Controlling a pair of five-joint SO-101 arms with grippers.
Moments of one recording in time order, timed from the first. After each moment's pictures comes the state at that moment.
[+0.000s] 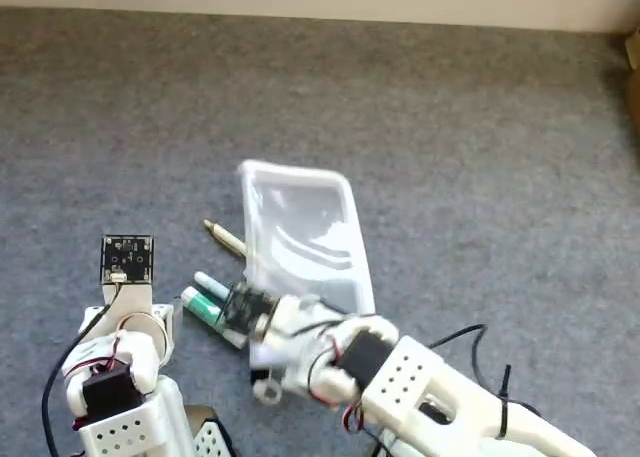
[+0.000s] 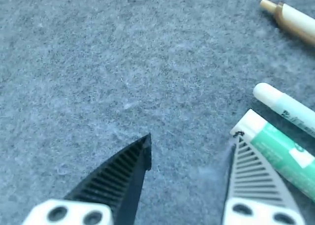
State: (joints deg) left arm -27.7 -104.0 91.0 75.3 -13.2; right arm -52.7 -49.7 66.1 56.1 20.3
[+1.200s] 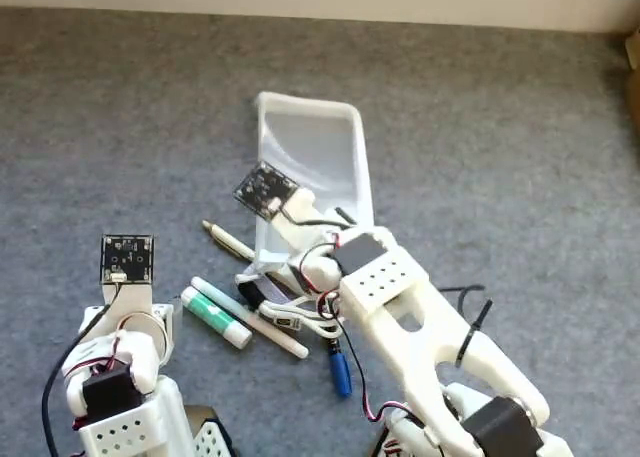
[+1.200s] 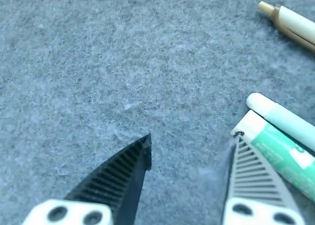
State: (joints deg) left arm -27.7 -104.0 91.0 75.1 -13.2; right arm -36.4 -23.0 41.1 49.9 23.0
